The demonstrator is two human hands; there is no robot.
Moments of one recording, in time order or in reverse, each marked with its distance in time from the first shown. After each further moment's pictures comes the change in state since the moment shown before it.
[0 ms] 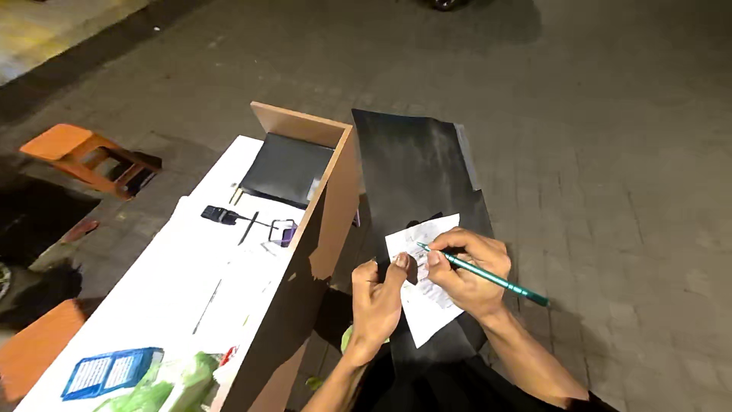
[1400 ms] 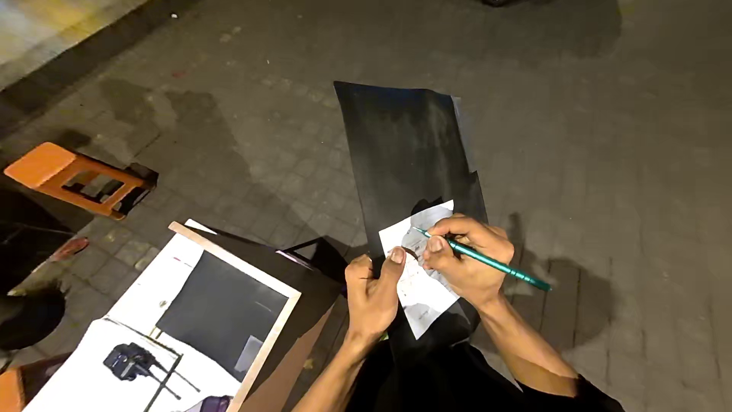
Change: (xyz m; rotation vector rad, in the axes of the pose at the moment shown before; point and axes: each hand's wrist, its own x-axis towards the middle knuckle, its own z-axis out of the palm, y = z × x) left_hand 0.553 -0.207 0.154 0.119 0.165 0.102; right_hand 0.444 0.451 -0.050 0.149 -0.050 0.055
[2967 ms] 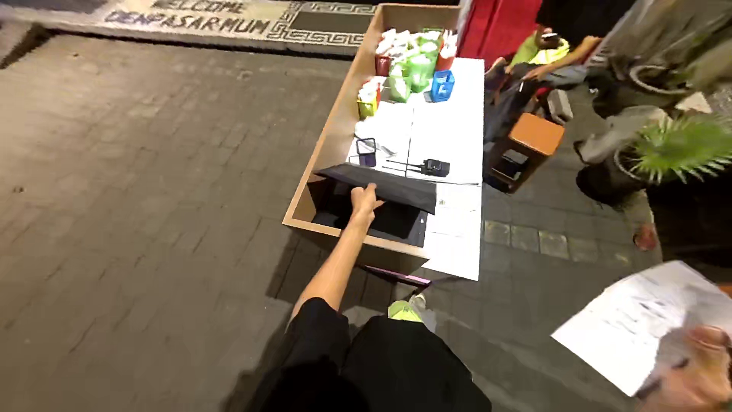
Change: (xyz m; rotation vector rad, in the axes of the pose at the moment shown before) left_hand 0.137 -0.102 -0.413 -0.301 3.006 0.303; right_hand 0.285 0.201 0.884 1.262 -1.722 -0.086
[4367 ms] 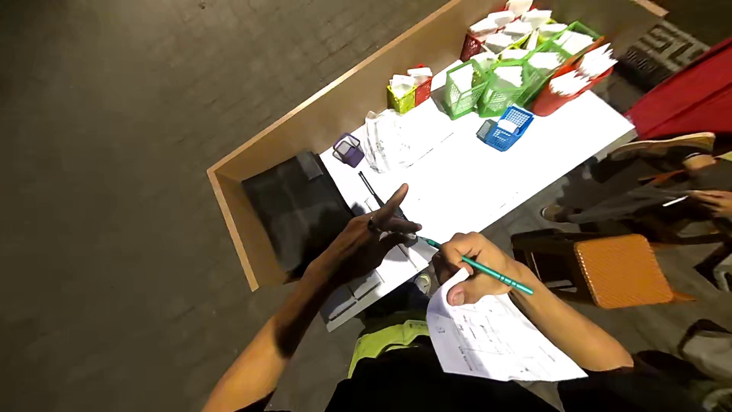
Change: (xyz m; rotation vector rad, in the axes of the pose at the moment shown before) left_hand -0.007 0.131 0.346 0.717 0.030 0.700; right_hand 0.413 0.277 0.402 1.366 -2.290 0.293
